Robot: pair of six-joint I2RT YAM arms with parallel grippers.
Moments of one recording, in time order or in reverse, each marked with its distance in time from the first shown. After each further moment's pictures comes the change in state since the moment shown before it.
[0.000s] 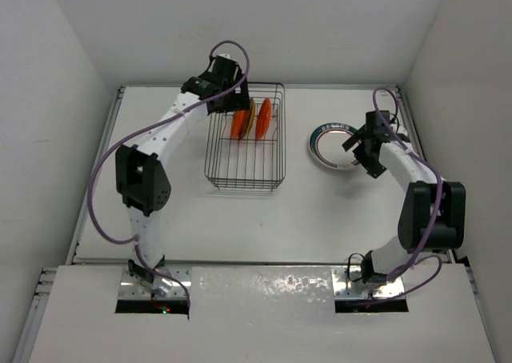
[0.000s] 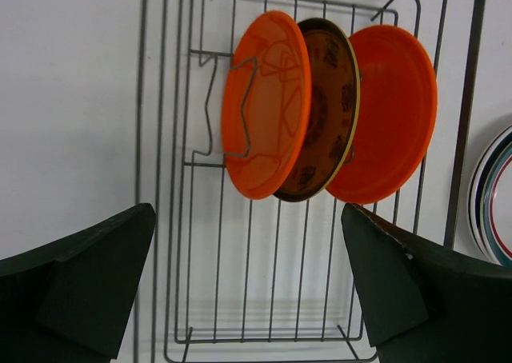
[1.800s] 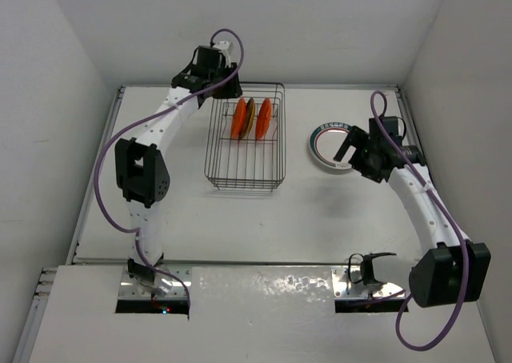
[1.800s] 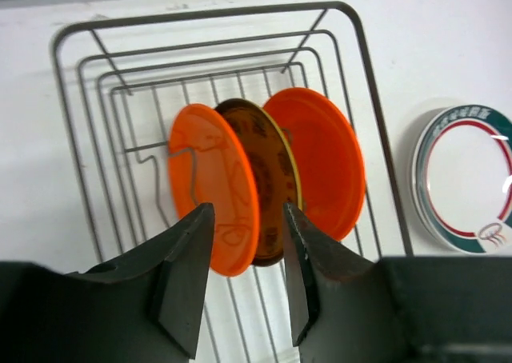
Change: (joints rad) left arm 0.113 0.121 0.084 0.219 0.374 0.177; right arm 0.103 -0.384 -0.027 -0.248 -0.193 -0.253
